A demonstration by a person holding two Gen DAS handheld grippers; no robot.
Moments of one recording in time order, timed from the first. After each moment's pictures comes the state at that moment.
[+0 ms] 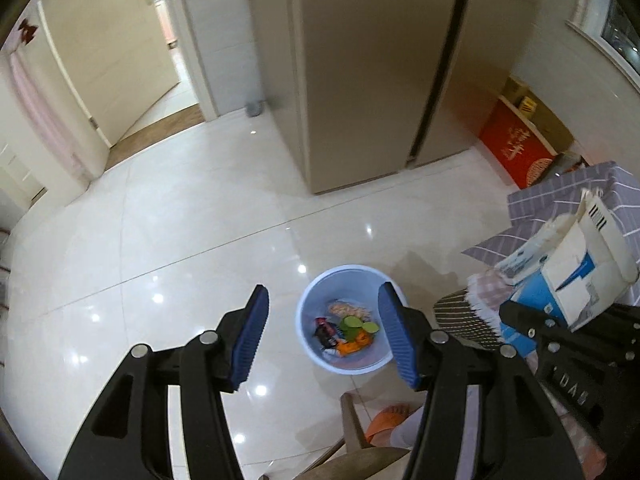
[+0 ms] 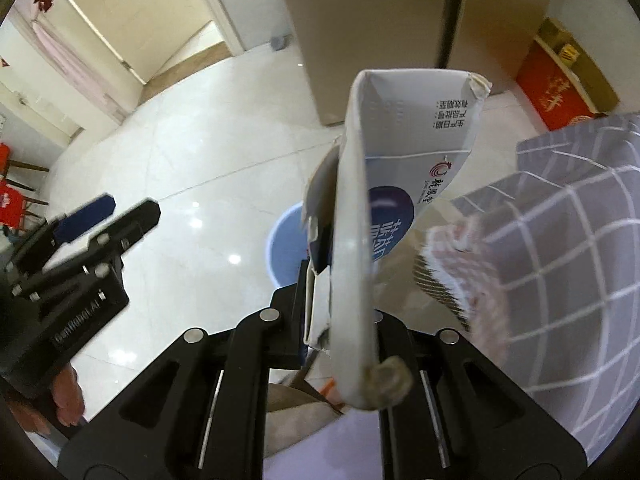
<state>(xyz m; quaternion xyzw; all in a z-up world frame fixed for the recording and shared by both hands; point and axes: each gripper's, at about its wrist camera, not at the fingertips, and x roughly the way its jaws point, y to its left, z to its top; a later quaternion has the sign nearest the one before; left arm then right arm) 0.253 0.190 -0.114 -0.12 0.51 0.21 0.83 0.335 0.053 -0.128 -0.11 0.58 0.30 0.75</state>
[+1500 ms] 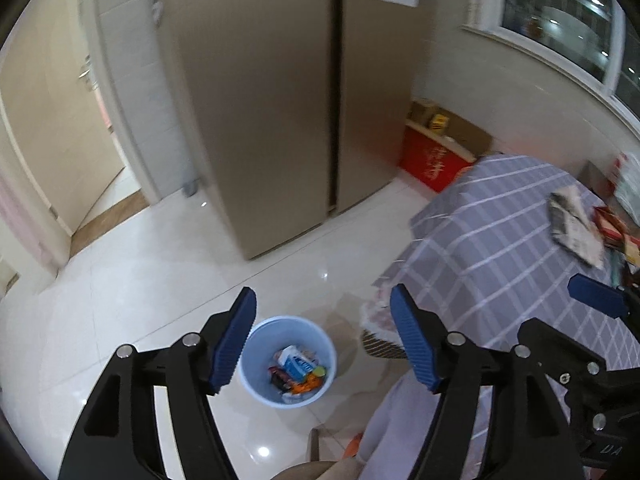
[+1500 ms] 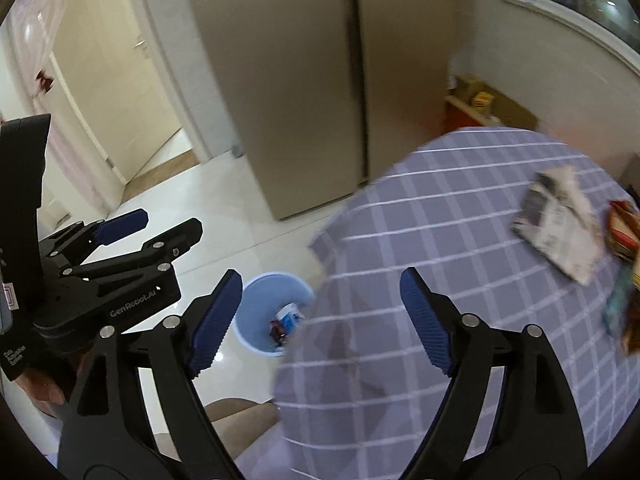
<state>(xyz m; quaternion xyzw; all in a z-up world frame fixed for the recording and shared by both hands) 0.268 0.032 -0.034 -0.03 0.42 0.09 0.90 0.283 -0.117 -0.027 -0.03 0.43 0.23 0.87</state>
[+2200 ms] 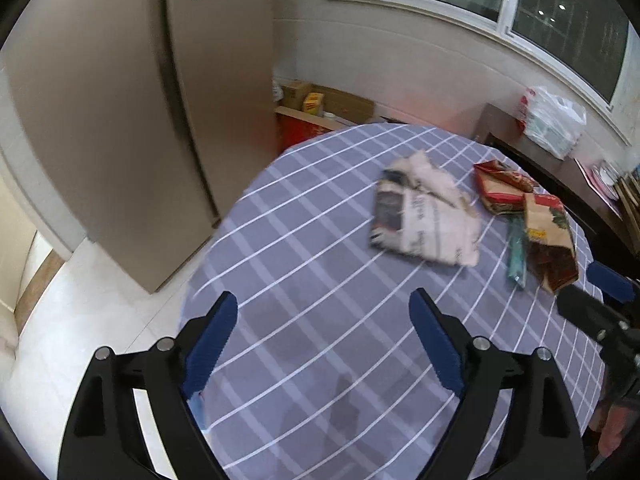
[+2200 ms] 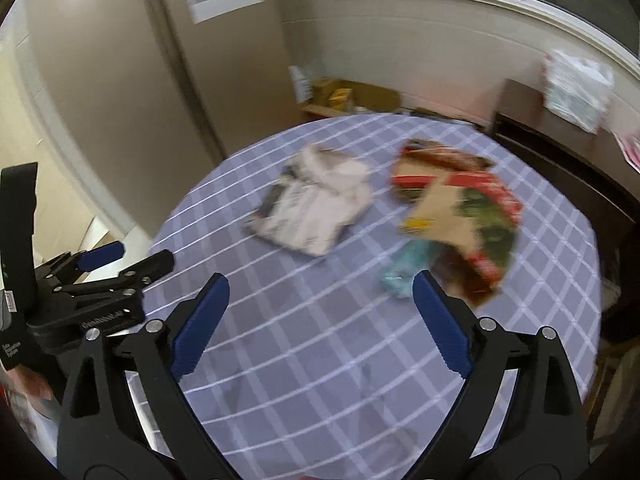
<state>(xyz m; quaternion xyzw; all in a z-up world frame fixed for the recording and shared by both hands) 0.338 -0.149 -0.023 0.02 0.44 -0.09 0.89 0.286 -0.341 -0.005 0.08 0.41 0.03 0.91</state>
